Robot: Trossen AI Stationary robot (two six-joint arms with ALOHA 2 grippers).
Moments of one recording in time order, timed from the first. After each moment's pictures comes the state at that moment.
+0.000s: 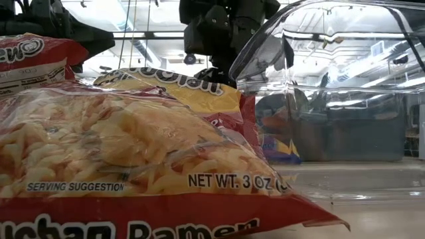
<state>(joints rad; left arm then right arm) -0.23 0.18 0.01 0.40 -0.59 -0.04 0.10 2.08 1.67 -0.87 -0.13 -0.42</state>
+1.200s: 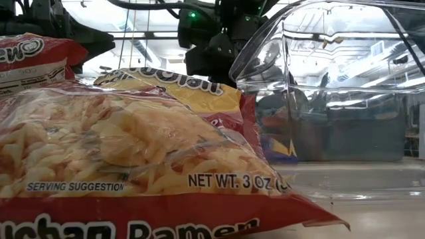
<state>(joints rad) -0.23 0.18 0.01 0.39 -0.59 -0.04 0.05 2.13 1.65 -0.85 -0.12 -0.59</state>
